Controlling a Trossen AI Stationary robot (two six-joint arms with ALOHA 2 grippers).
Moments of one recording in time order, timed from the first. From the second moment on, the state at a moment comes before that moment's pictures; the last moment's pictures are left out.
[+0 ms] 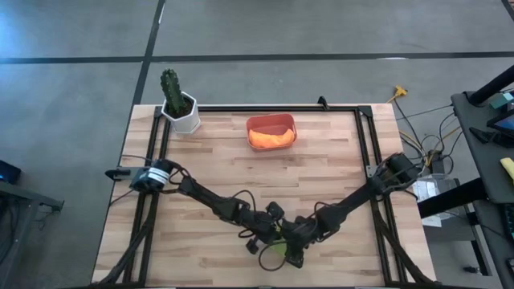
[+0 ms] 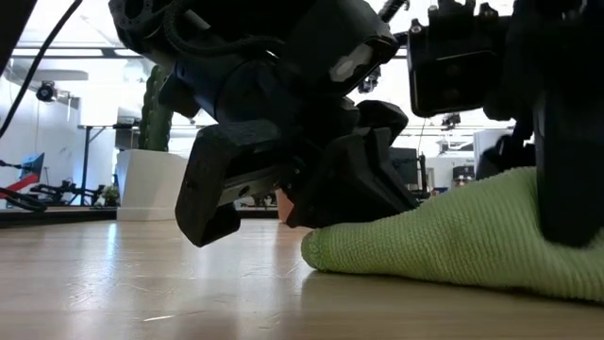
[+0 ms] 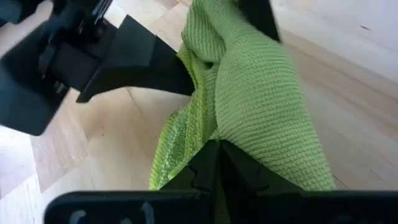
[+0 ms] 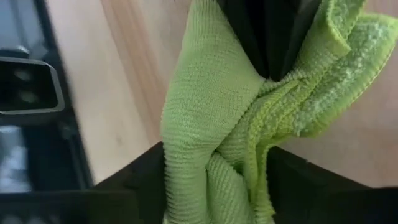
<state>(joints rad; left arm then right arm) -0.35 2.17 1.24 0.26 0.05 0.40 0.54 1.93 1.03 -0.13 -0.06 0.99</state>
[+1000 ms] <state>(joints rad) -0.35 1.45 1.08 -0.38 -0.14 0.20 0.35 1.66 1.10 -0.46 0.11 0.46</state>
